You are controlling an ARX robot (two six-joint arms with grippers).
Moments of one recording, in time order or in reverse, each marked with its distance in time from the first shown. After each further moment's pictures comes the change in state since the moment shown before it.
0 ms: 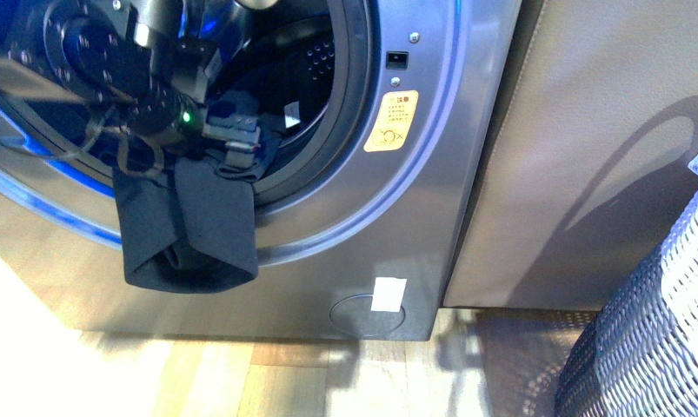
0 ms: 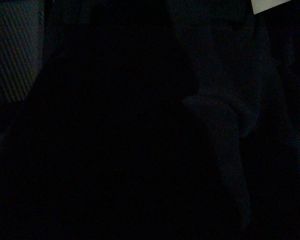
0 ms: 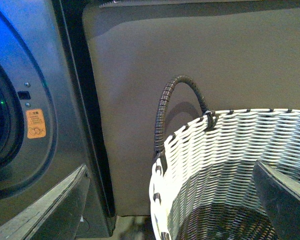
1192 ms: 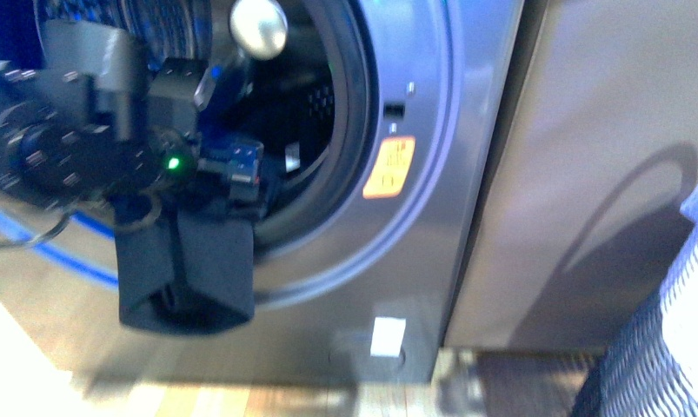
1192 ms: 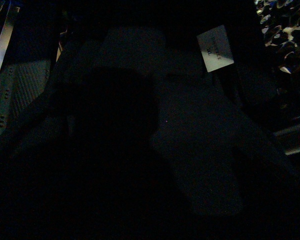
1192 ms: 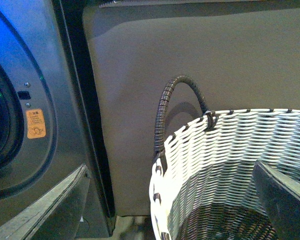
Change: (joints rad) left arm 0.007 -0.086 -0.178 0.383 0.090 0.020; right arm 0.000 0.000 0.000 0.000 0.000 0.000
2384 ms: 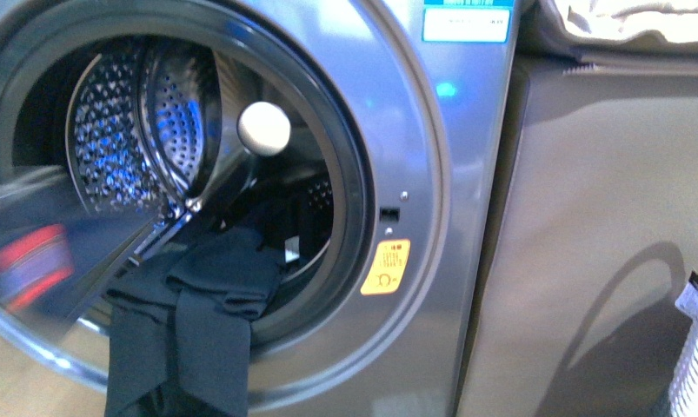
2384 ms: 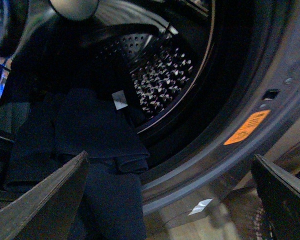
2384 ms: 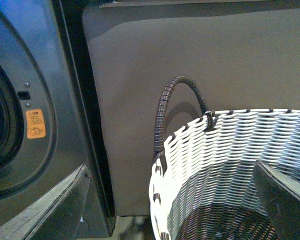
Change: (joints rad) left arm -0.012 -0.769 -0.751 0.273 0.237 -0.163; right arm 0.000 0.000 0.000 0.000 0.000 0.000
